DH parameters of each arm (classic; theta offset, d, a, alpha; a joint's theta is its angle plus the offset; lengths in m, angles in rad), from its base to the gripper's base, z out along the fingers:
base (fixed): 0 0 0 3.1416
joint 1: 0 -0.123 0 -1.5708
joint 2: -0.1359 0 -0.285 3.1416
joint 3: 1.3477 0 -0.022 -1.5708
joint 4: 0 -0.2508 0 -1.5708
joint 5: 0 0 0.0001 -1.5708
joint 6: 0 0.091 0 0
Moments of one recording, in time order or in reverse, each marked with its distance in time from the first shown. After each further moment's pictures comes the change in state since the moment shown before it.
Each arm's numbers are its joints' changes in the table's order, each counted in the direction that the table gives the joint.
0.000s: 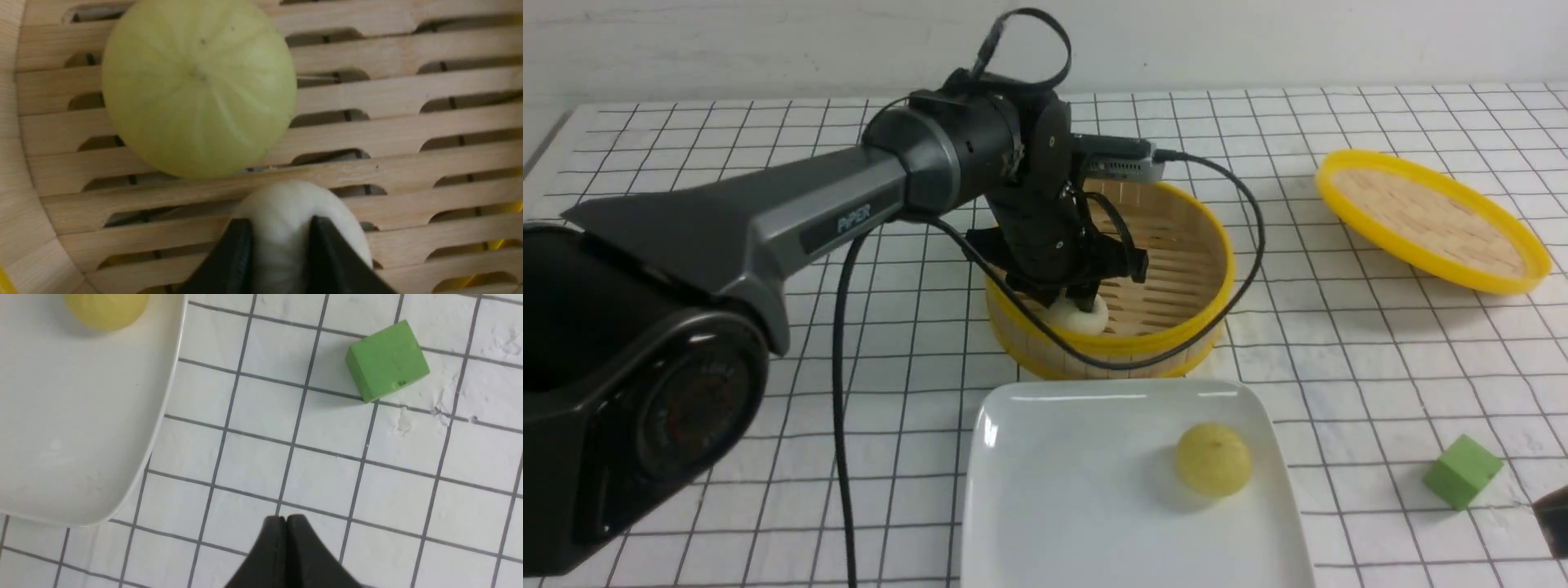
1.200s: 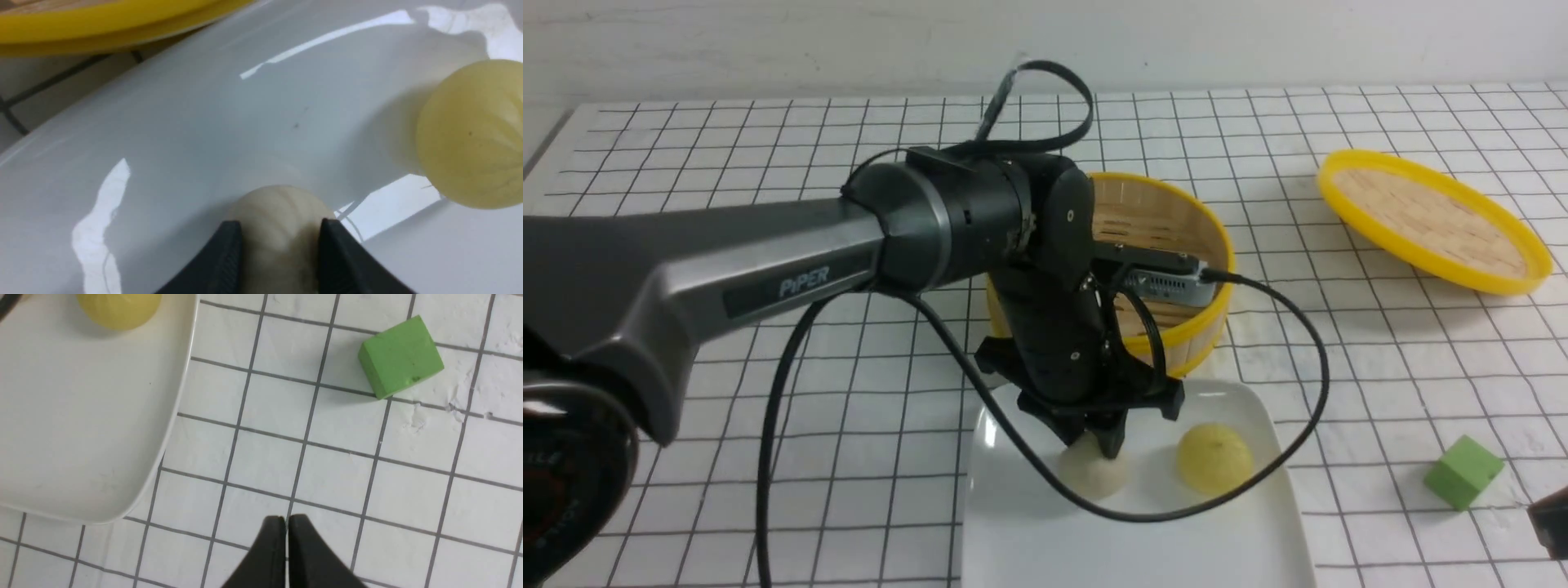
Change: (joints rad) right arm 0.000 0.005 0.000 -0.026 -0.008 0.000; left arm 0.121 0.210 0.344 0.164 -0.086 0.157
